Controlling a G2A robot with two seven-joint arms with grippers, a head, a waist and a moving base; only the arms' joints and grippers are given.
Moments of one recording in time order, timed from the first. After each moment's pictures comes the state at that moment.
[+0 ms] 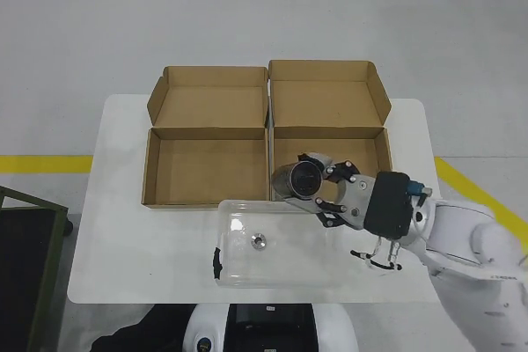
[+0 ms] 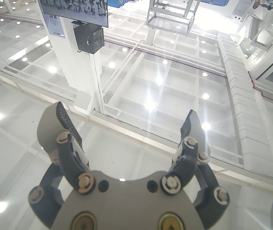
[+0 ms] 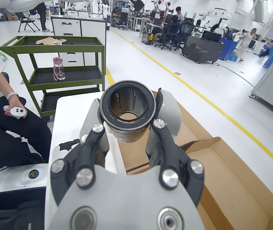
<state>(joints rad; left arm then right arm) -0.23 -0.27 -0.37 -1.29 3.07 0.37 0.06 -1.20 -1.02 1.33 -2.17 -0.85 -0.71 0.27</state>
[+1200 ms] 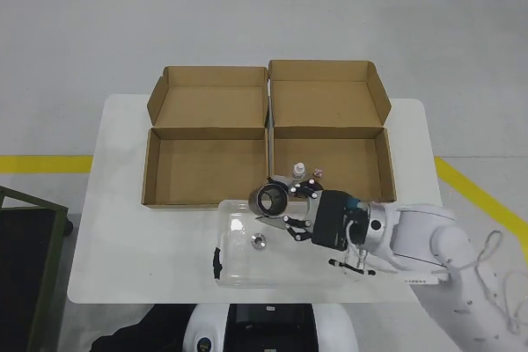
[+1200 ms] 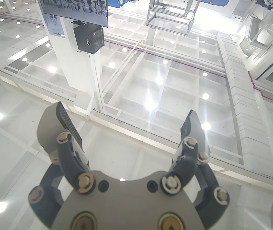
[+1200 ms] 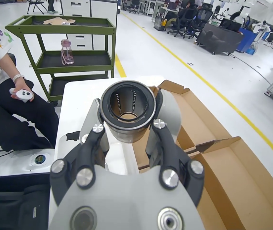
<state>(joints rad) -0.23 -0.27 -0.37 -1.29 3.07 0.37 0.06 -1.15 -1.04 1.13 -2.11 -0.99 -0.69 0.32</state>
